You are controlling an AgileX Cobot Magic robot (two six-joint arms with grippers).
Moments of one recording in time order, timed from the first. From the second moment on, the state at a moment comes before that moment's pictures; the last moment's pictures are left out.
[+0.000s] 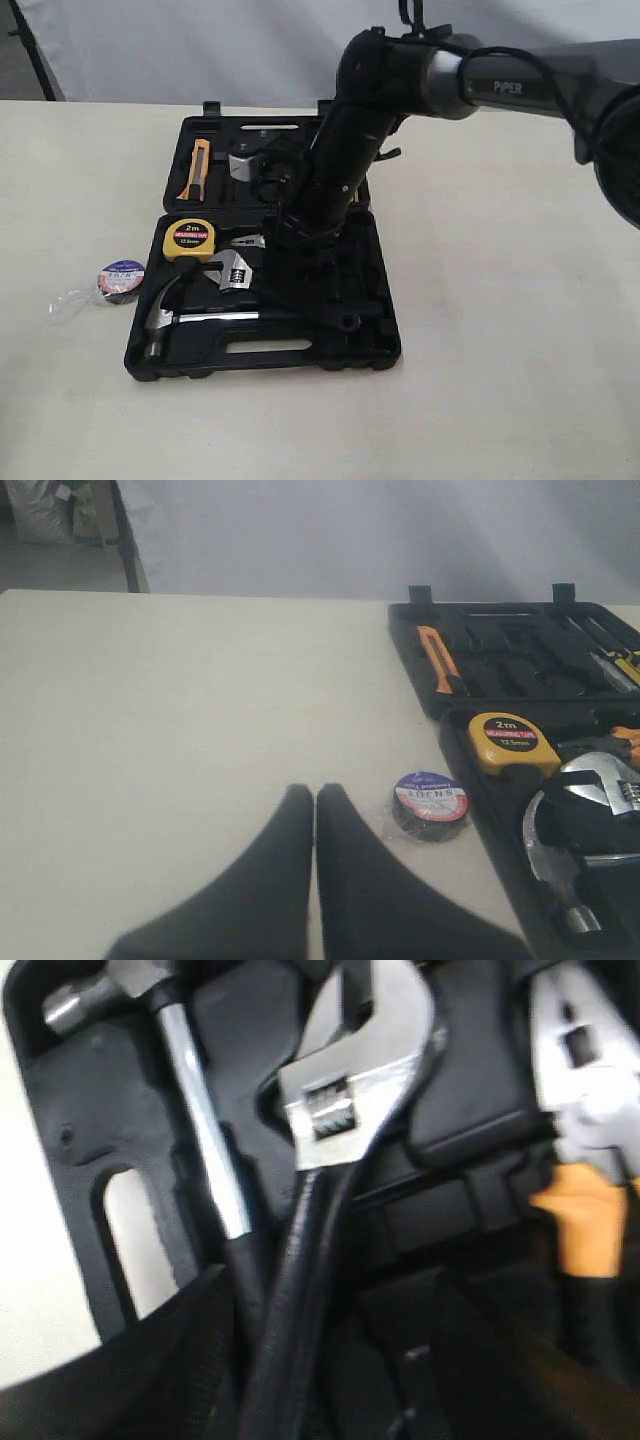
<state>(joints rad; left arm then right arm) -0.40 1.30 -0.96 0.82 0.66 -0.60 0.43 2.23 -1.74 0.49 1.14 -0.84</state>
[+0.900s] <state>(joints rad) -0.40 1.30 -0.96 0.82 0.66 -0.60 0.67 2.28 -1.81 -0.04 1.08 -0.44</state>
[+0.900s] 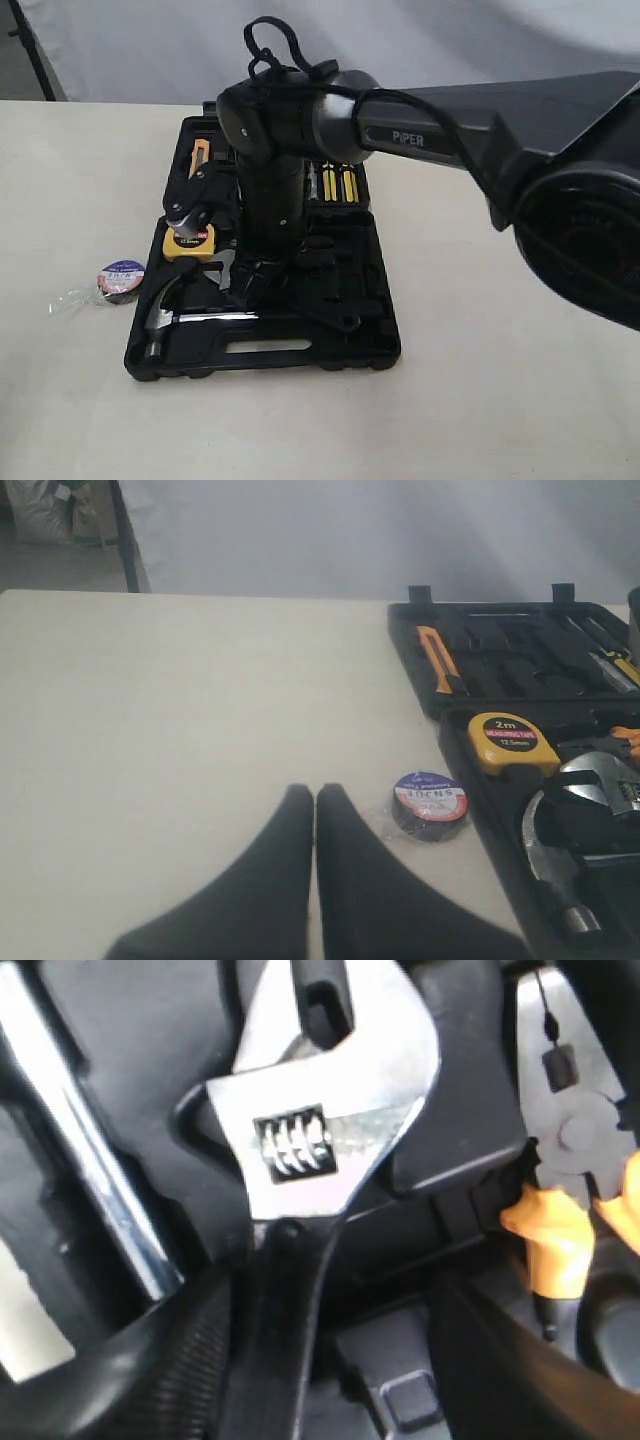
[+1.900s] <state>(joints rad) -0.40 1.30 -0.96 0.82 0.66 -0.60 0.67 2.26 -1.81 -0.05 1.09 -0.62</state>
